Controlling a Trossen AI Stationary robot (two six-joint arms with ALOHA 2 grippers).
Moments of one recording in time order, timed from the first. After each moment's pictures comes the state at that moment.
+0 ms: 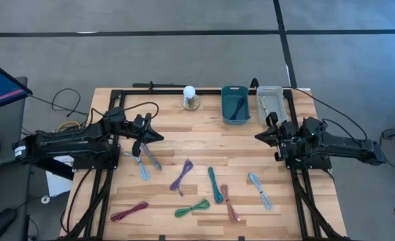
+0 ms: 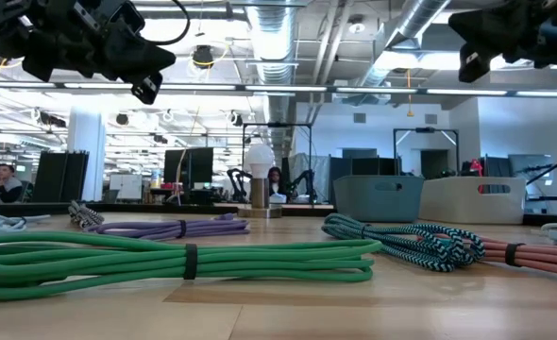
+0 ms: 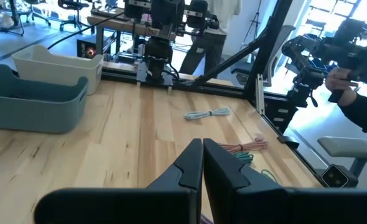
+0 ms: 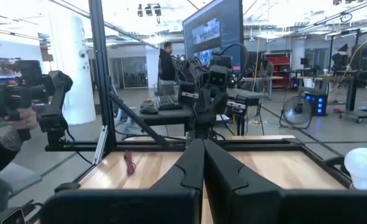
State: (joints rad) left arm 0.36 0.55 0.30 0.27 0.56 -0.08; right arm -0.19 0.23 0.17 0.22 -0.26 0.07
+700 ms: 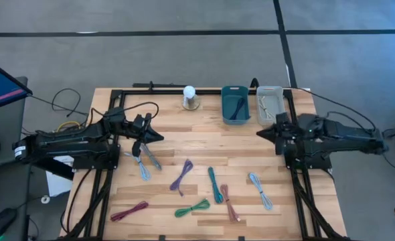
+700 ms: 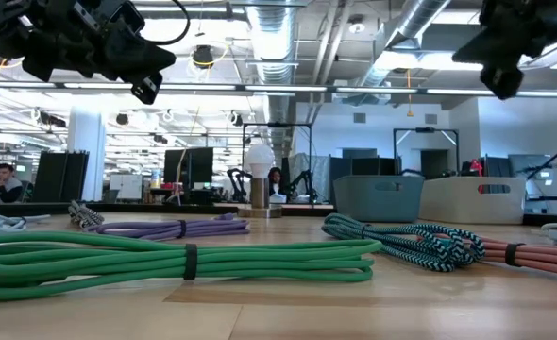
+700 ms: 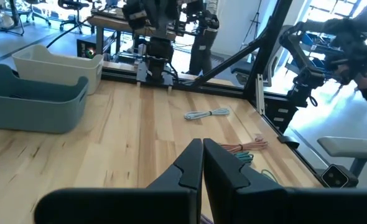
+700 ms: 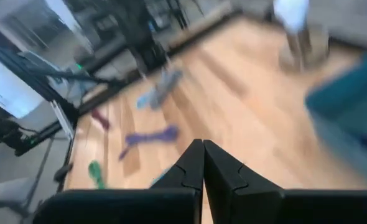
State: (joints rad) left arm 0.36 0.55 0.30 0.27 0.56 -0.08; right arm -0.02 0.38 0.52 -0.51 0.10 0.54
